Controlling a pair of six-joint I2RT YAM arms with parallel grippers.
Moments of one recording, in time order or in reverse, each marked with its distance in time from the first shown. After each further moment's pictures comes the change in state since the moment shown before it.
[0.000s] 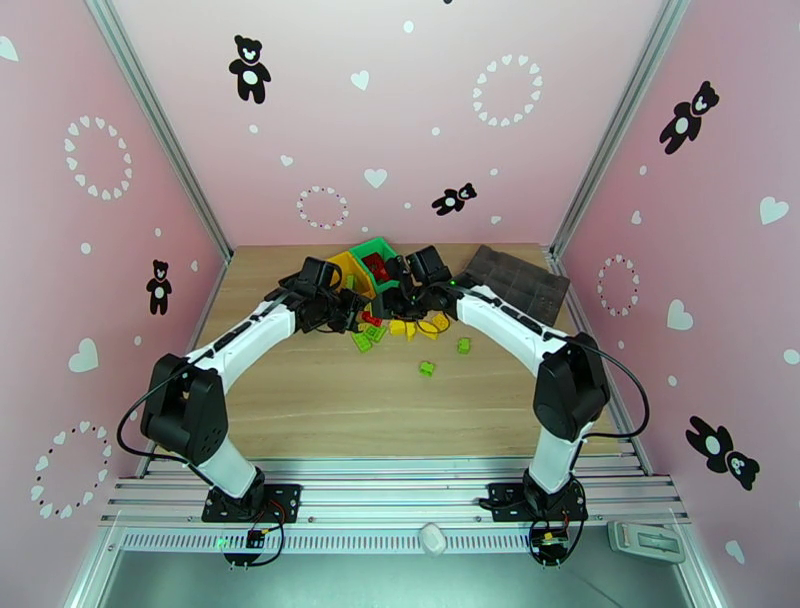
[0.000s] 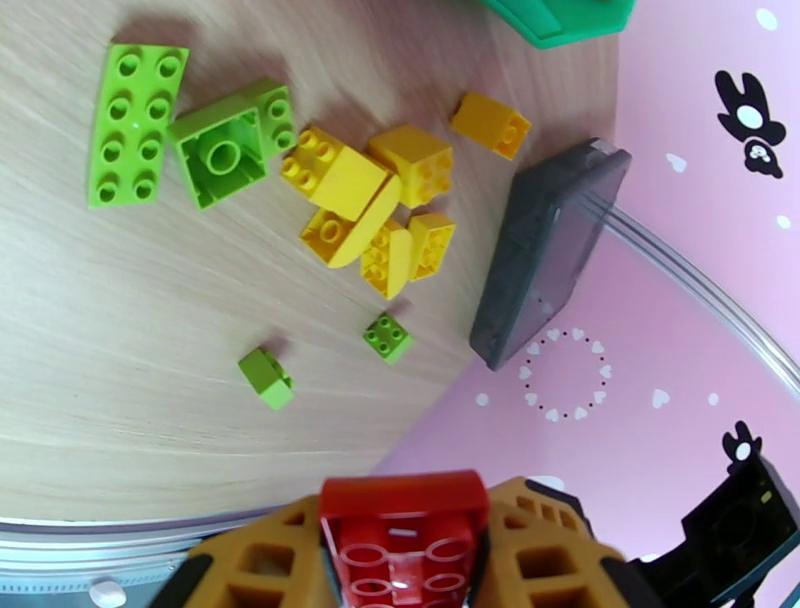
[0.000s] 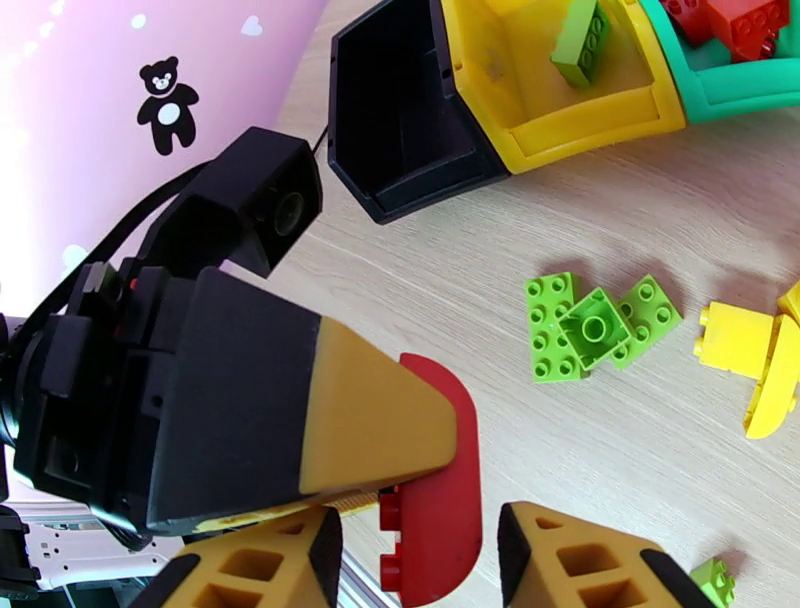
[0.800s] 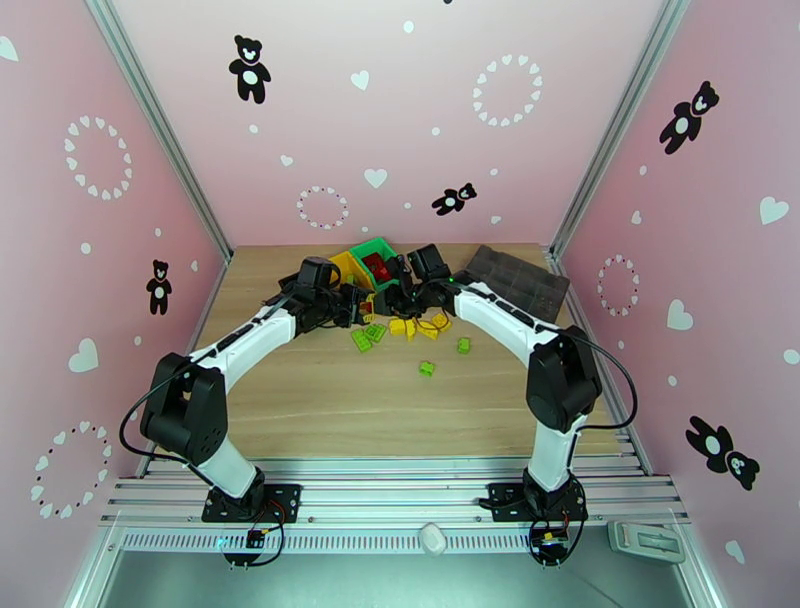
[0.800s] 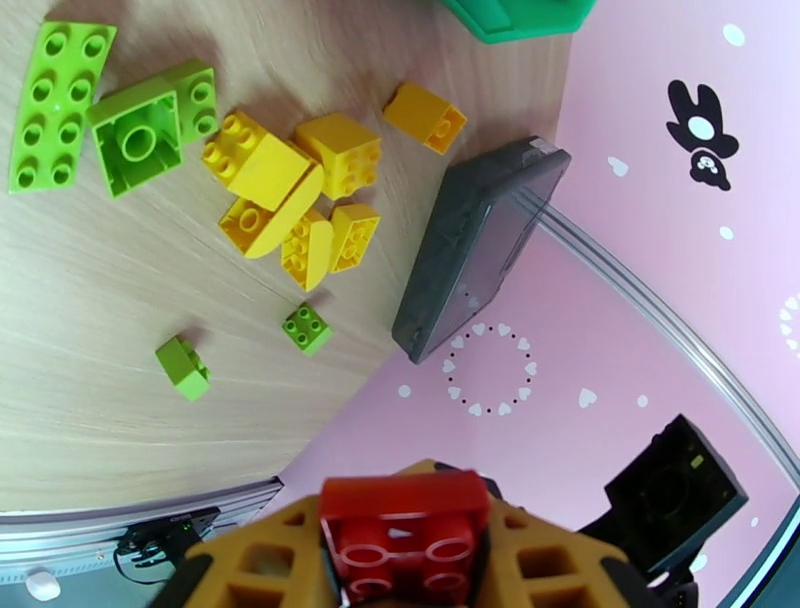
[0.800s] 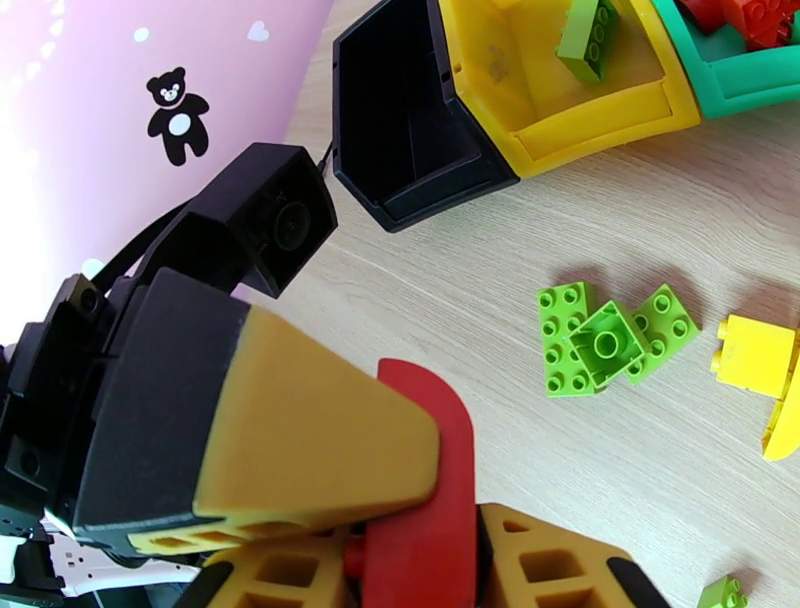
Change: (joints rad) left arm 0.001 0.002 -0.056 0.212 0.028 -0.182; right arm -0.037 0.051 0.017 0.036 -0.074 0.042
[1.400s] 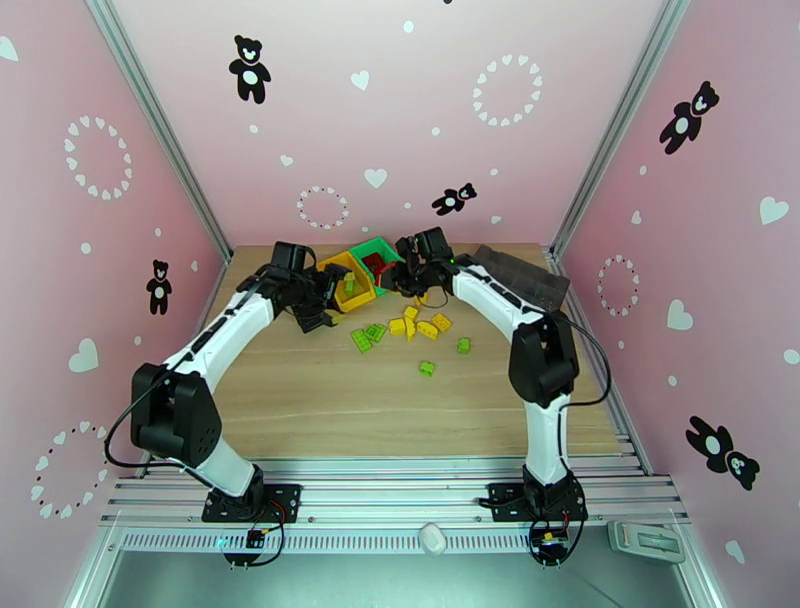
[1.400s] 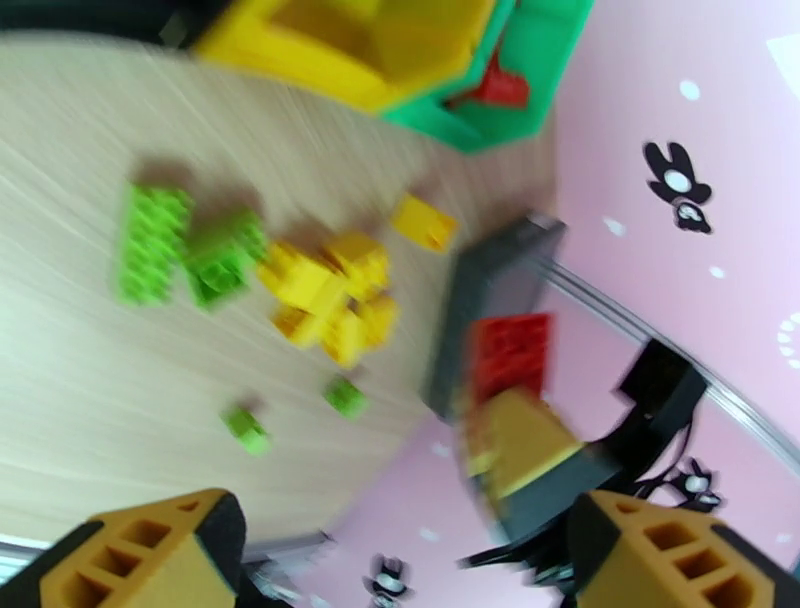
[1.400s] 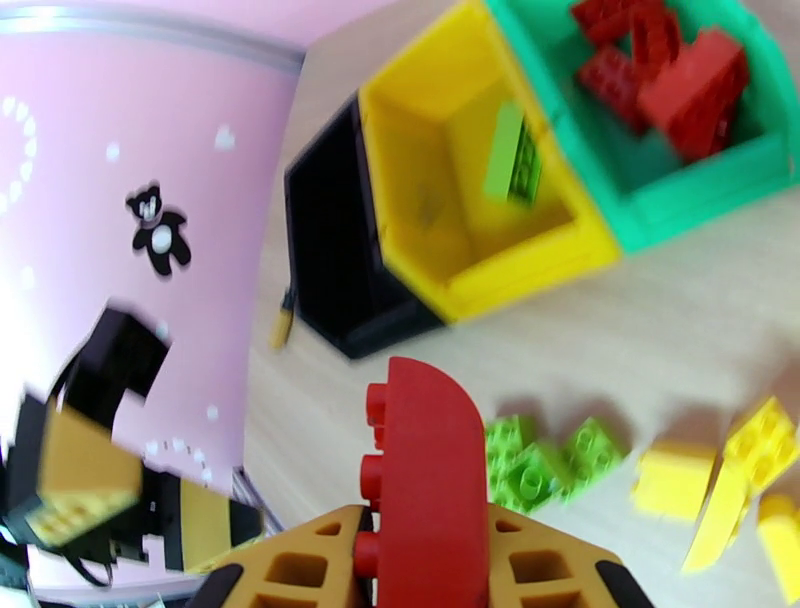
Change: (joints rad) left arm 0.143 -0.034 0.188 -0.432 -0.127 0.383; right arm -0.108 0.242 0.318 -0.009 0.026 0.076
